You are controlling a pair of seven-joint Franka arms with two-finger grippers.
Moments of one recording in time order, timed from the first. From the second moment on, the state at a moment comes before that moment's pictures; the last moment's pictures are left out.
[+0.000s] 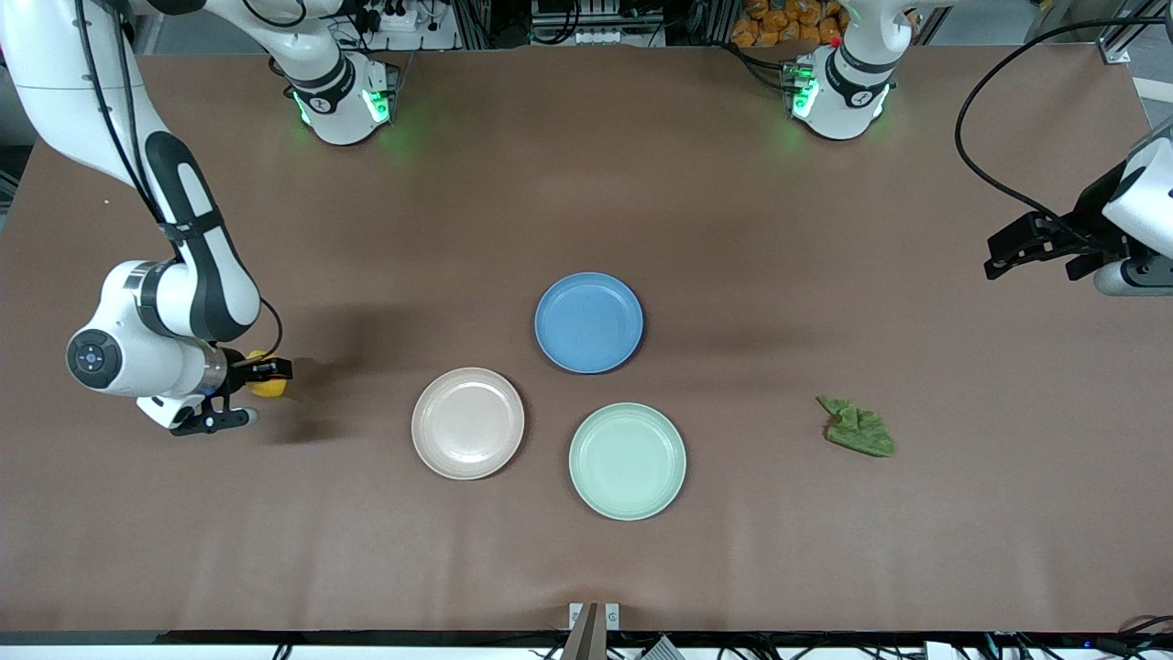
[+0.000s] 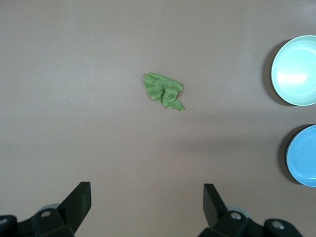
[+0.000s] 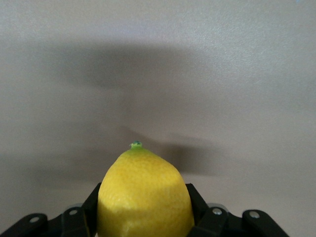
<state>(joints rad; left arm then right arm) 0.03 0.04 -0.09 -1.57 -0.02 1.66 -0.05 -0.06 0.56 -0.02 -1.82 0.03 2.19 -0.25</state>
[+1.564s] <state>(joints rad) 0.03 0.04 -0.11 -1.57 -0.01 1.67 -0.05 -0.07 0.53 -0.02 -1.70 0.05 2.05 -0.25</state>
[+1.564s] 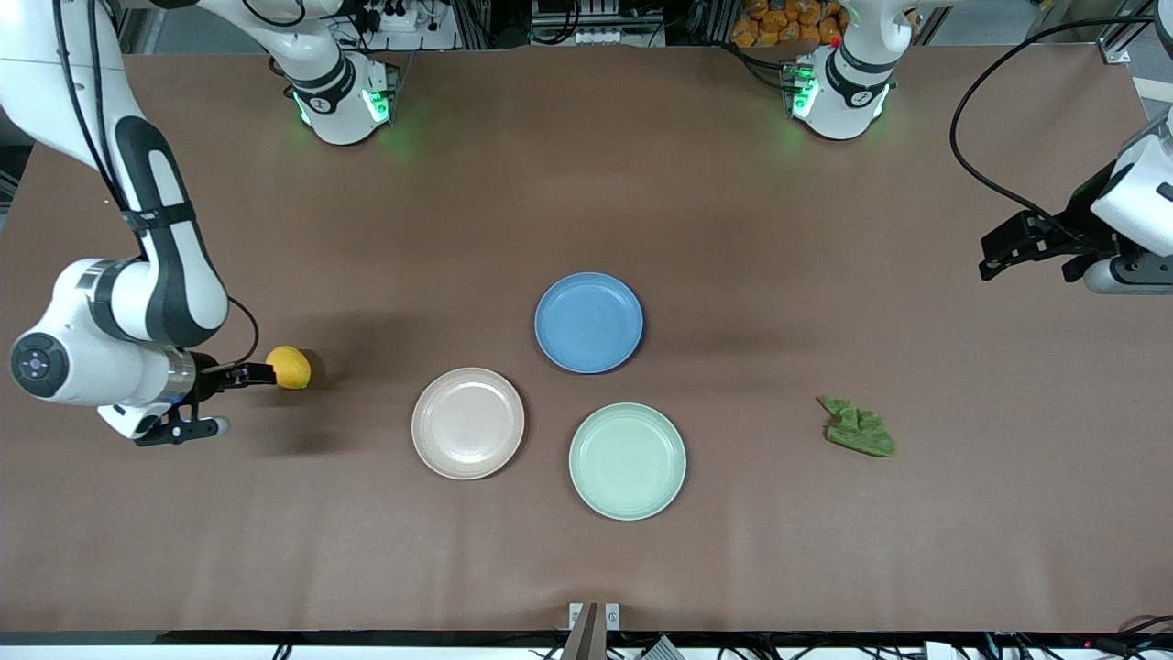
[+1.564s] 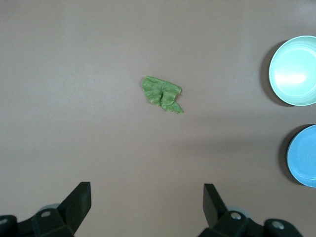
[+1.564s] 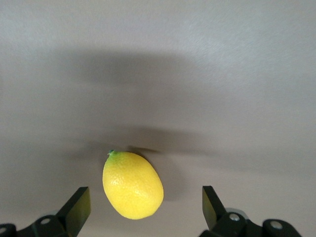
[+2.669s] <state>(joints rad) 0.03 0.02 -0.12 -1.58 0.00 1.66 -0.05 -0.15 0.16 0.01 -1.69 0.05 1.69 -0.18</state>
